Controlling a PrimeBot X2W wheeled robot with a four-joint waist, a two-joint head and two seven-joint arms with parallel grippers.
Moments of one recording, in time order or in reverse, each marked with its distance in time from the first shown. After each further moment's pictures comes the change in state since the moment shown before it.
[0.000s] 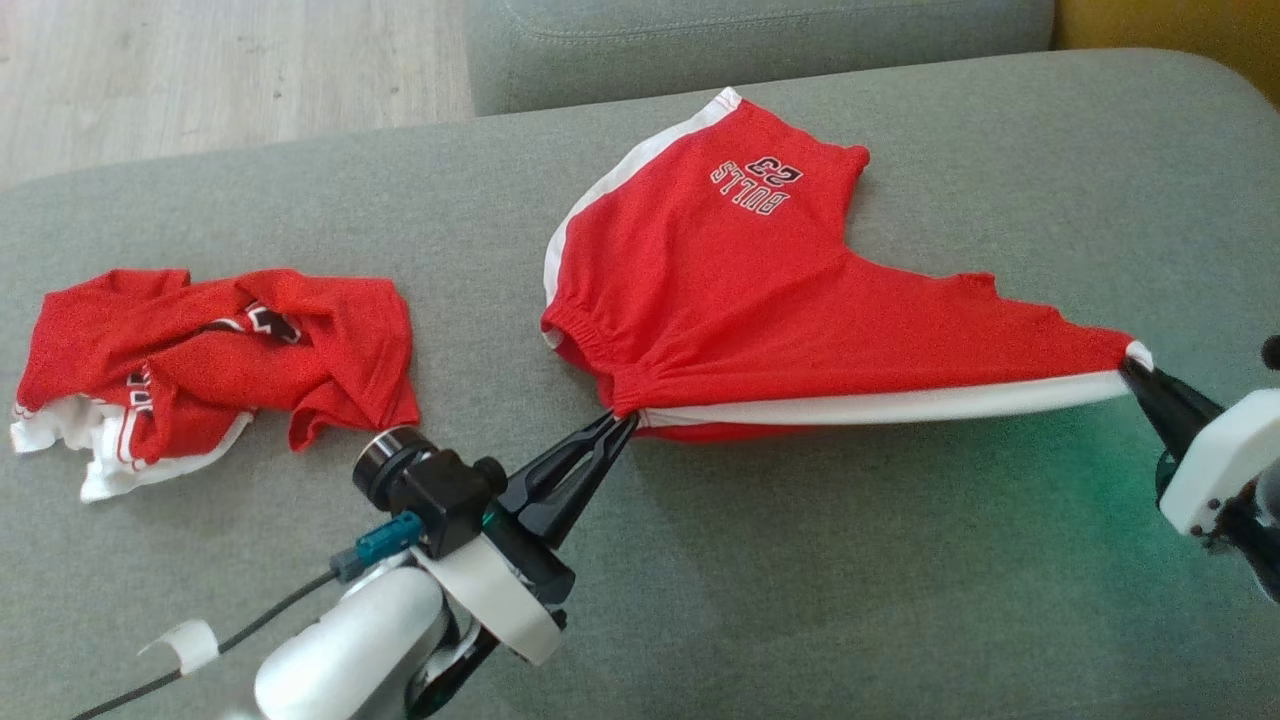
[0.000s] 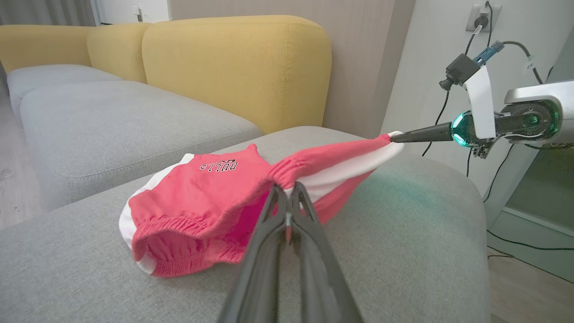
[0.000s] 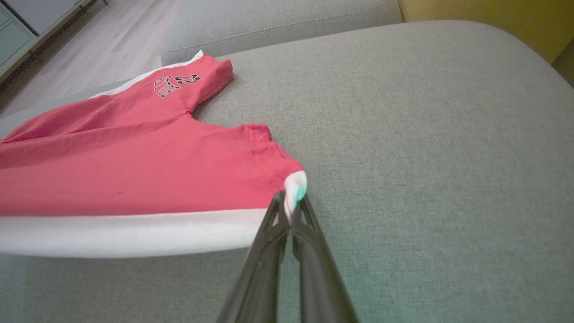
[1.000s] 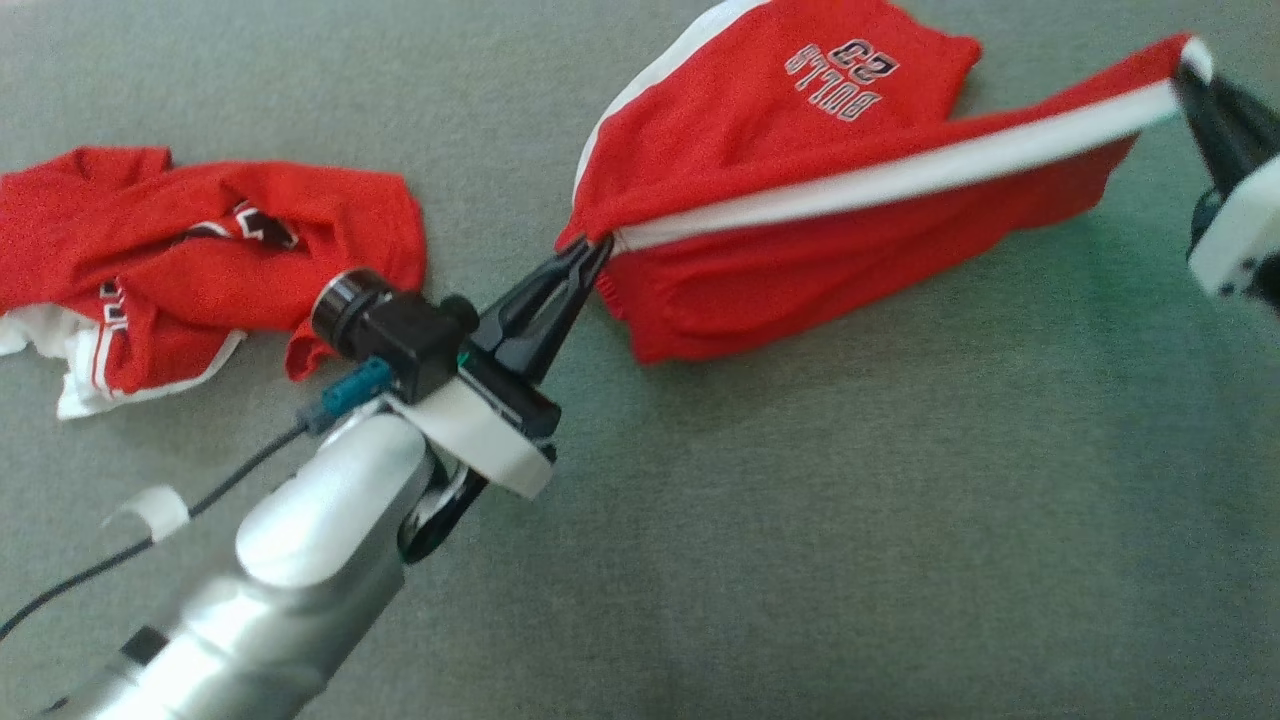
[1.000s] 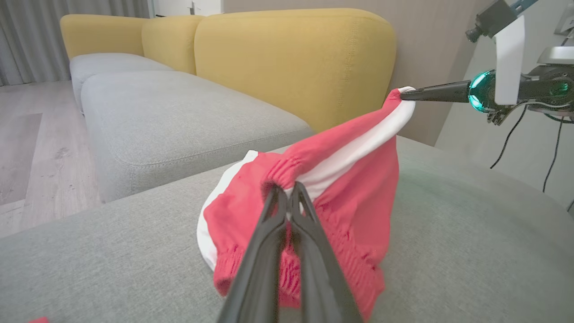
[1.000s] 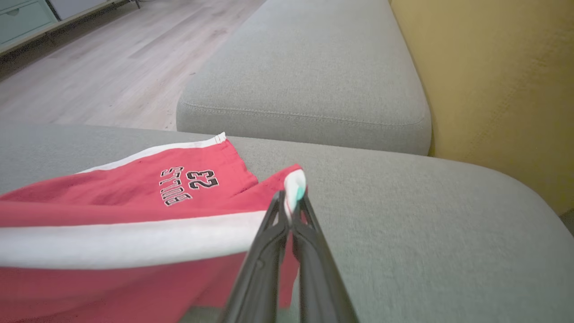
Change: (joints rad) left arm -0.203 -0.044 0.074 0.090 0.000 0.008 0.000; right arm -0.319 0.064 -0.114 -0.073 -0.264 0.000 0.056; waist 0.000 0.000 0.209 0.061
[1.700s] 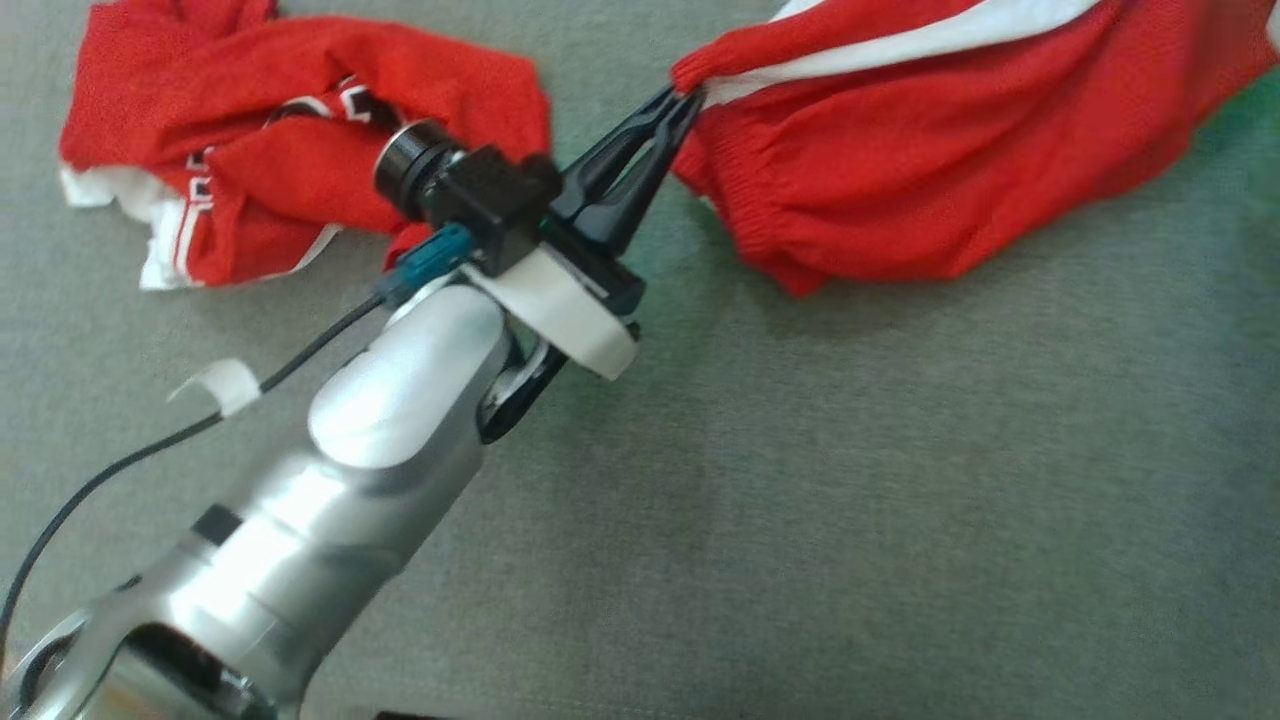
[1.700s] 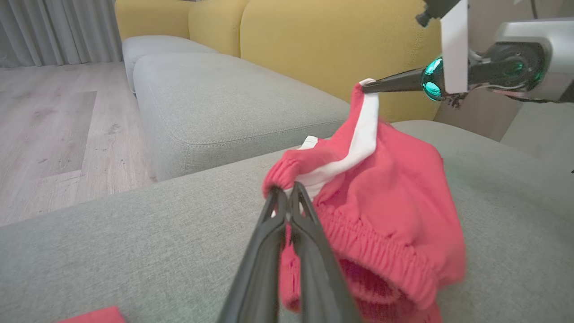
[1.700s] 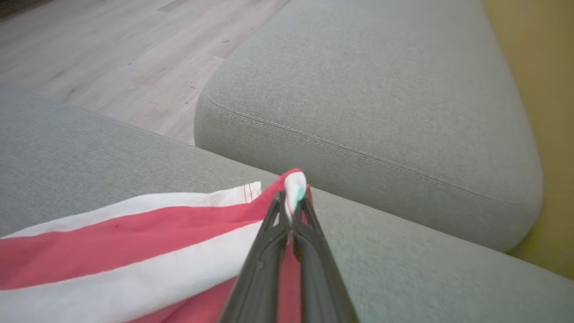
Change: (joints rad) left arm -0.221 -0.154 0.004 0.137 0.021 -0.003 0.000; right arm -0.454 -0.022 0.185 0.238 -0.074 0.000 0.064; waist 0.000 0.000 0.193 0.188
